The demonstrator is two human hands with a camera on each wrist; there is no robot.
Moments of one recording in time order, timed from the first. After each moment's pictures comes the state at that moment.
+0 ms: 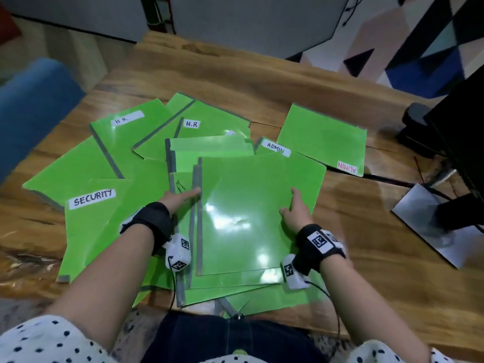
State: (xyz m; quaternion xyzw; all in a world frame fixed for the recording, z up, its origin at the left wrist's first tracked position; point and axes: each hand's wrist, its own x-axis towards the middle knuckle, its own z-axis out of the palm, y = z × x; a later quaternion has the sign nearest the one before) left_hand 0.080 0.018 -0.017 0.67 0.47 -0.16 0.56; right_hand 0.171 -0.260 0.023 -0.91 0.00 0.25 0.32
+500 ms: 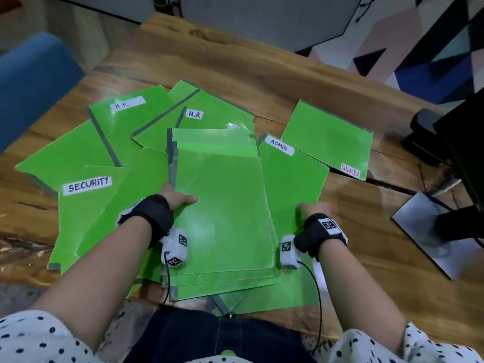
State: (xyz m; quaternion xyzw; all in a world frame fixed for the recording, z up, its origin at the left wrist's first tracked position) left_hand 0.082 0.015 -0.016 0.73 0.49 -0.17 0.46; right_hand 0.222 -0.289 -0.001 -0.88 0.26 0.26 0.29
